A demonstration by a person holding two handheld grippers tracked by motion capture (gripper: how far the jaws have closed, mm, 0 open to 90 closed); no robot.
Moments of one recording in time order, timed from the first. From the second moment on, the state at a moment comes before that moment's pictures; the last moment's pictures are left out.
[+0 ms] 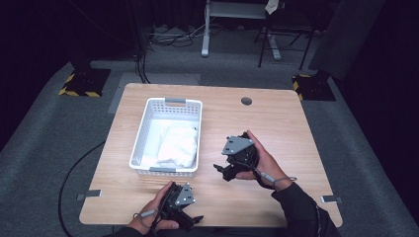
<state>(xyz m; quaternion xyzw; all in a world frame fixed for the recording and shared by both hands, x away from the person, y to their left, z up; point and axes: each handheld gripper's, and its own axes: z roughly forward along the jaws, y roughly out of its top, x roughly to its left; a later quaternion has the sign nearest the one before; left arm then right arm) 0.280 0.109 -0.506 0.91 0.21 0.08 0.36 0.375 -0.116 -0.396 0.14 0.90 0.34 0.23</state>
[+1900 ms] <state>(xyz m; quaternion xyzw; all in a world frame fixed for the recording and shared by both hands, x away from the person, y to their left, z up) 0.280 0.109 -0.506 0.91 0.21 0.08 0.35 0.344 -0.246 -0.449 0.27 0.89 0.27 0.26</state>
